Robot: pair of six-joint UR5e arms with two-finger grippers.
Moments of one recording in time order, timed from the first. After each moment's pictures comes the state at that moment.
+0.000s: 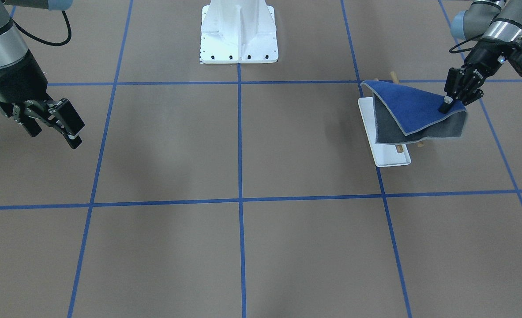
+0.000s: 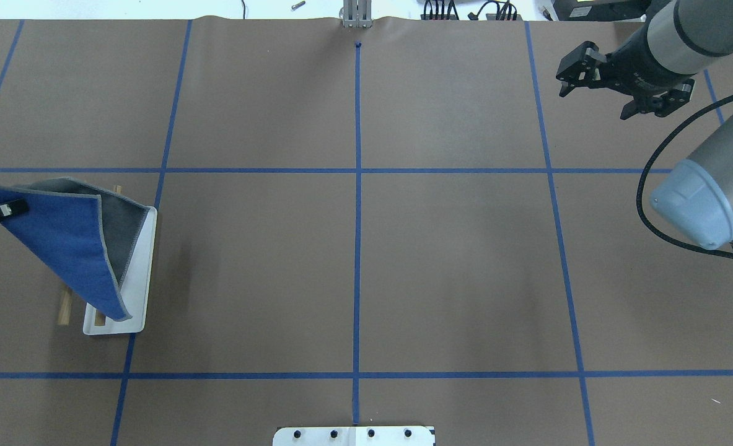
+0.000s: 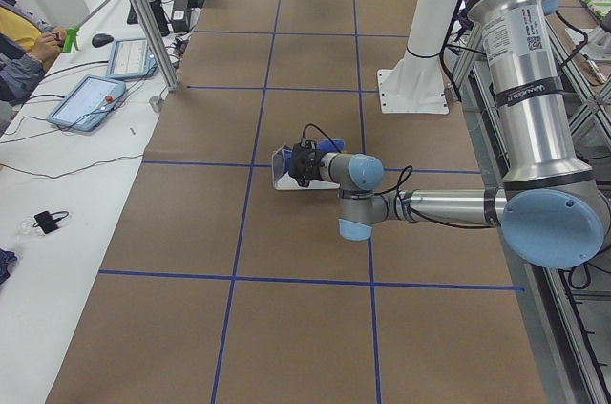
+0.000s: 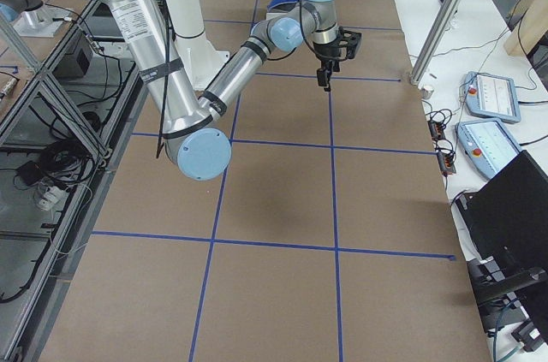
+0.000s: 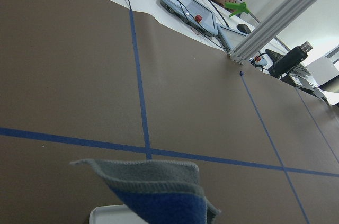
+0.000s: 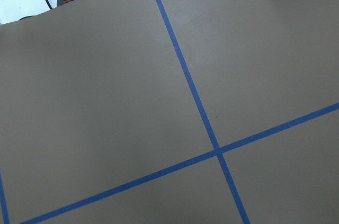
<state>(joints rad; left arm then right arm) -0.81 -1.28 -1.68 -3.28 -1.71 -1.32 1.00 -1.16 2.04 -1.74 2.00 1.22</state>
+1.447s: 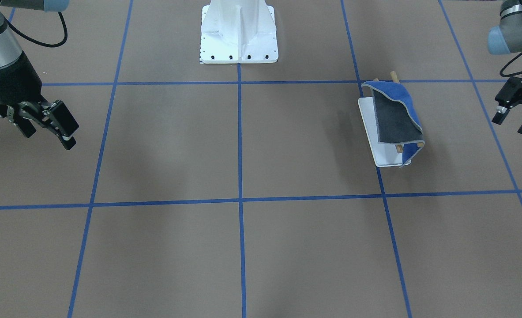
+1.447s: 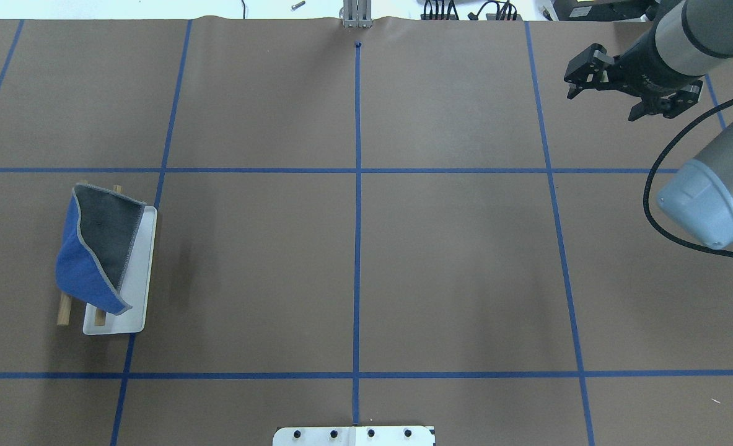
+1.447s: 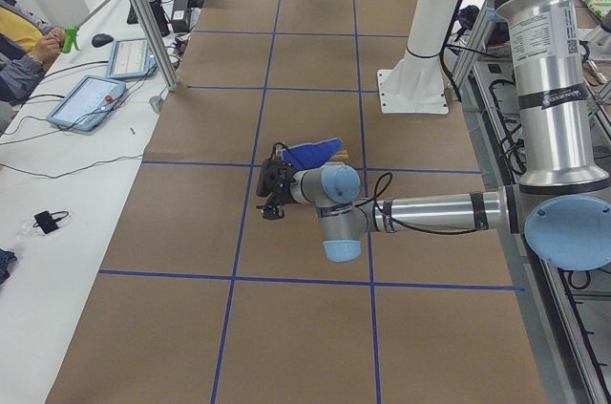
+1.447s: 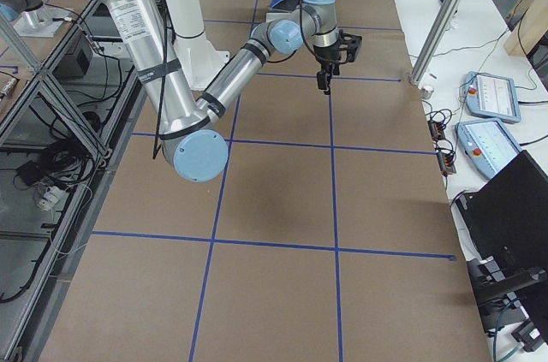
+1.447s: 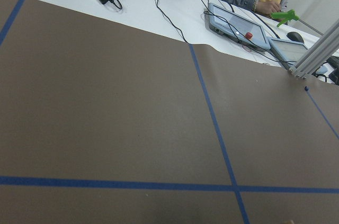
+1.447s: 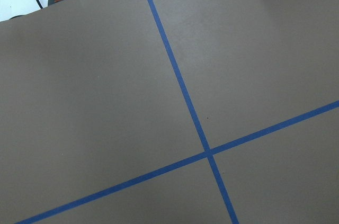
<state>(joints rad) -1.22 -1.38 -1.59 -3.01 -2.05 -0.97 1.01 -1.18 2.04 -1.74 2.00 1.18</state>
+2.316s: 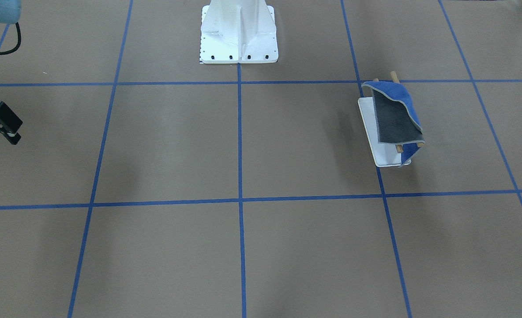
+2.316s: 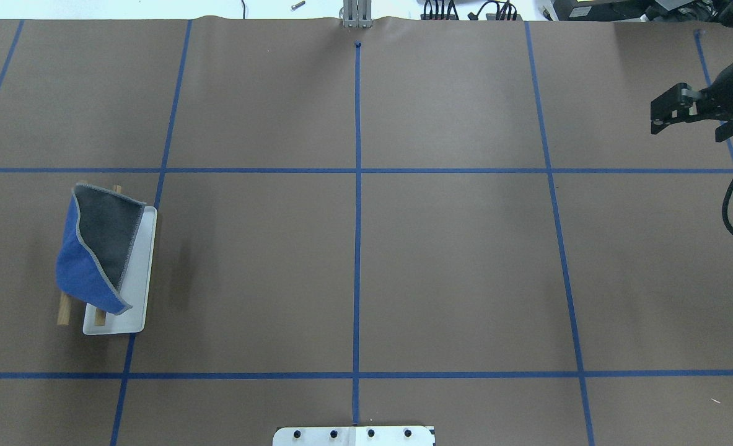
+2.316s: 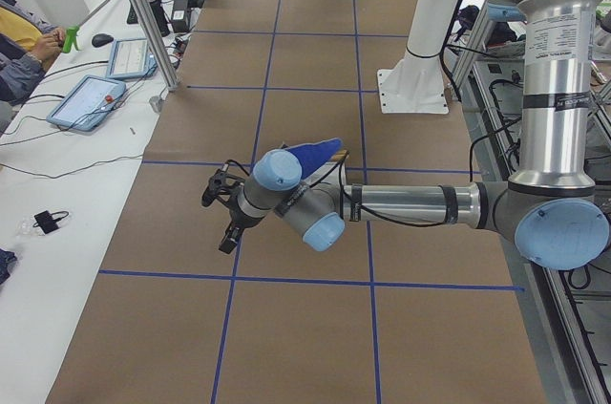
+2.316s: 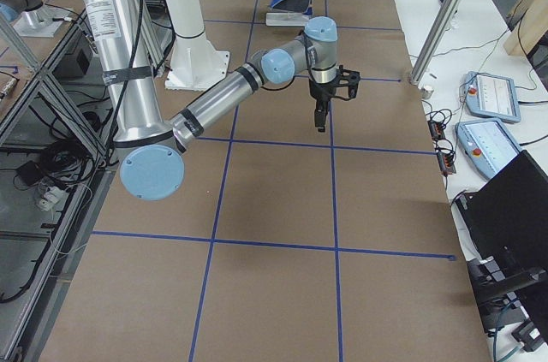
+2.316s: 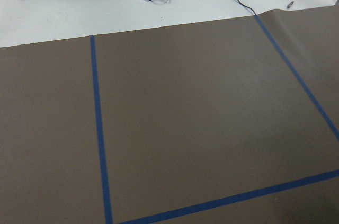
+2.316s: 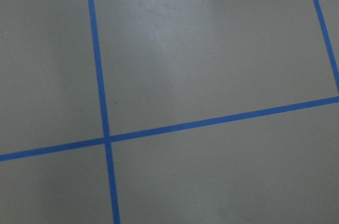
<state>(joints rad) -1.49 -1.56 -1.60 -2.18 -2.25 -0.24 1.16 -1.40 2.03 -1.74 2.13 0.75</state>
